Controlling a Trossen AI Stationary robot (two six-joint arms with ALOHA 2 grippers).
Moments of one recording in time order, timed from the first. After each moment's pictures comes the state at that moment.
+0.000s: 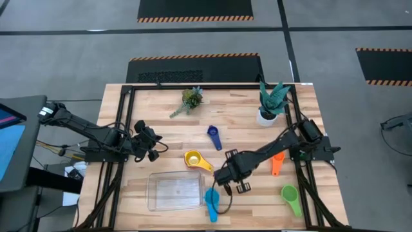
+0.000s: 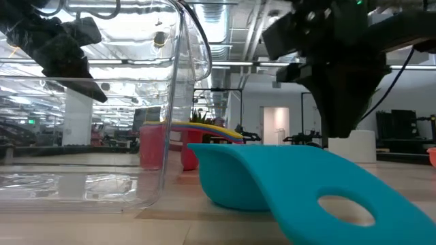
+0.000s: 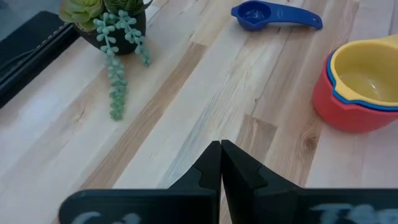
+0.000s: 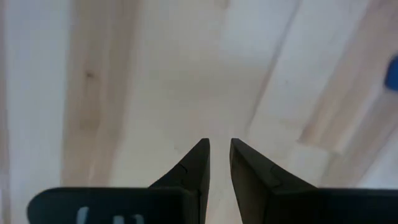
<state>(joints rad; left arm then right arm) -0.35 0.82 0.45 -0.56 -0.66 -0.59 0.39 1.96 1.46 -1.07 0.09 0.10</state>
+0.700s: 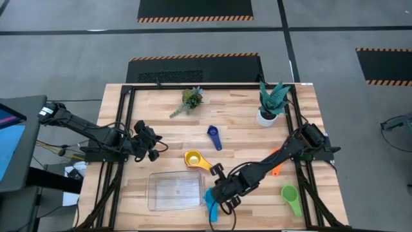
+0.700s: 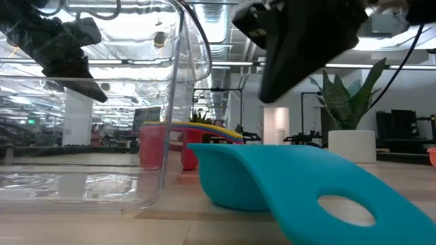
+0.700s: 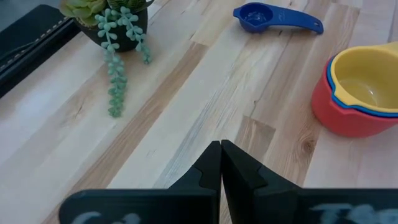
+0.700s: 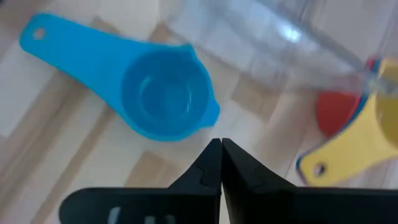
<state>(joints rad) -0.35 0.82 0.45 -0.56 -0.66 -0.63 0.51 1.96 1.46 -0.58 0.23 -0.10</state>
